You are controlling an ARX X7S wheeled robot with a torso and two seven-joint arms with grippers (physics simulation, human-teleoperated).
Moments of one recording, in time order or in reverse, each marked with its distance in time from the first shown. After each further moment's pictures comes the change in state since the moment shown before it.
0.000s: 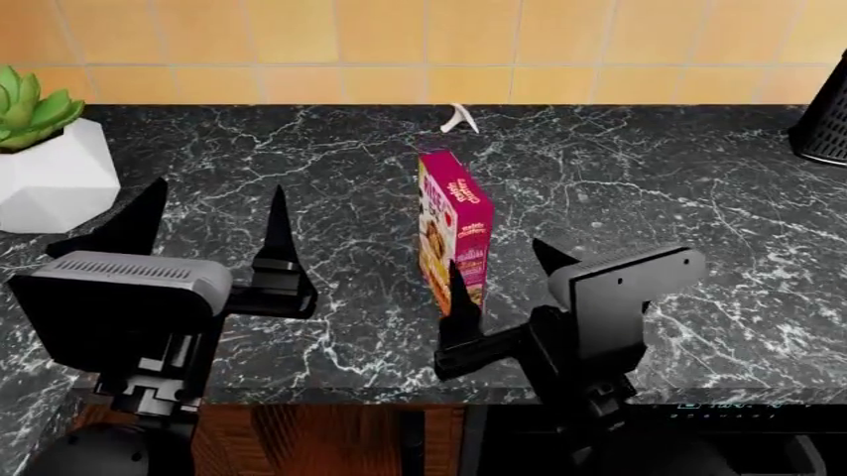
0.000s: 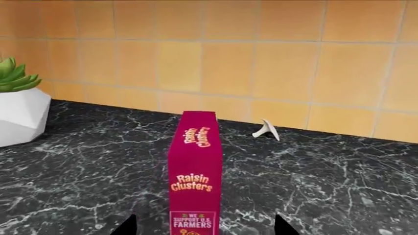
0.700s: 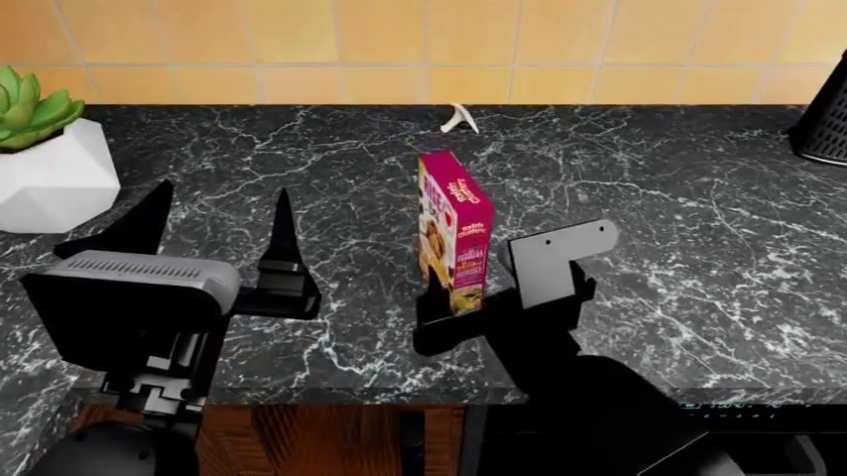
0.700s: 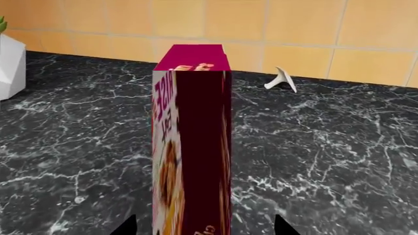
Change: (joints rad) left arm -0.003 -0.016 0.022 -0.012 -0.006 0.004 -0.020; right arm 0.156 -0.043 -0.068 0.317 0.013 0.038 0.016
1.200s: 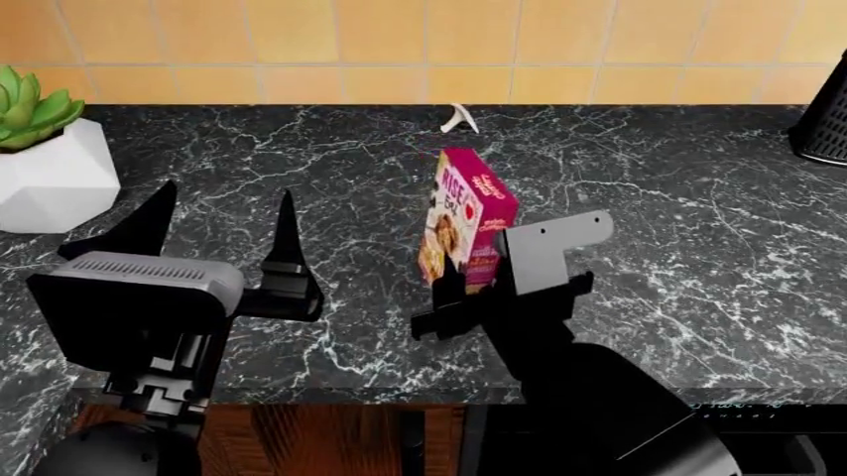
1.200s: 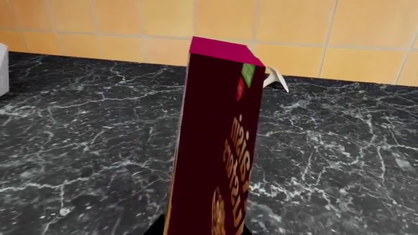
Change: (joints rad) left arm 0.001 -0.010 0.013 -0.001 -0.009 0.004 -0.011; right arm 0.041 -0.010 -0.014 0.054 0.017 -0.007 0.056
